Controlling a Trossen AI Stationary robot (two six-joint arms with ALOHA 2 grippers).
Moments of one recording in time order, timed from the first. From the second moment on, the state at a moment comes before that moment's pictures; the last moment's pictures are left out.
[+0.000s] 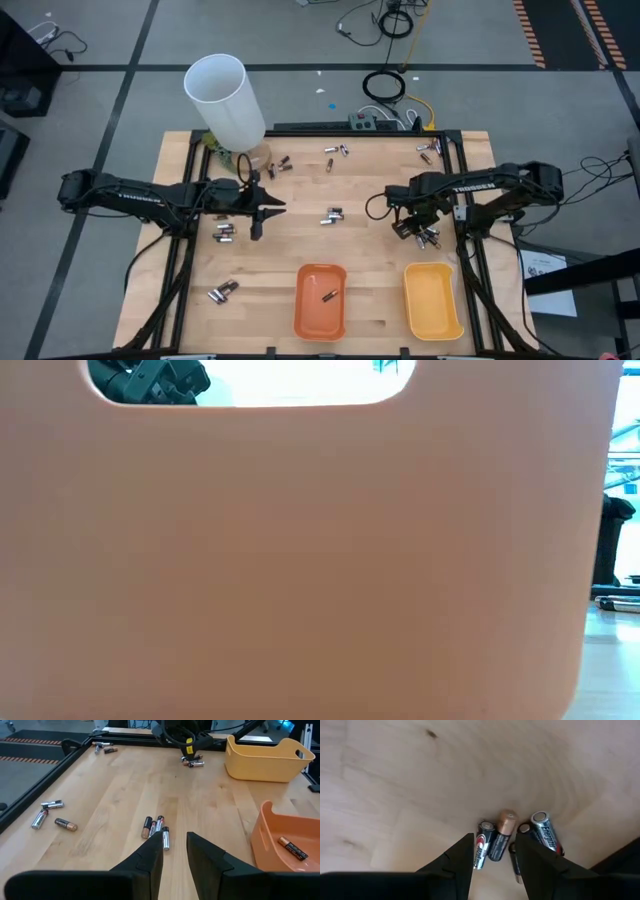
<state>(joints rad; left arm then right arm) 0.01 0.97 0.50 0.07 -0.06 -0.04 -0.19 1.40 0.71 -1.03 -0.21 0.88</state>
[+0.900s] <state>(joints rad) 0.01 0.97 0.50 0.07 -0.06 -0.02 -0.19 1.40 0.59 -0.88 -0.21 0.91</state>
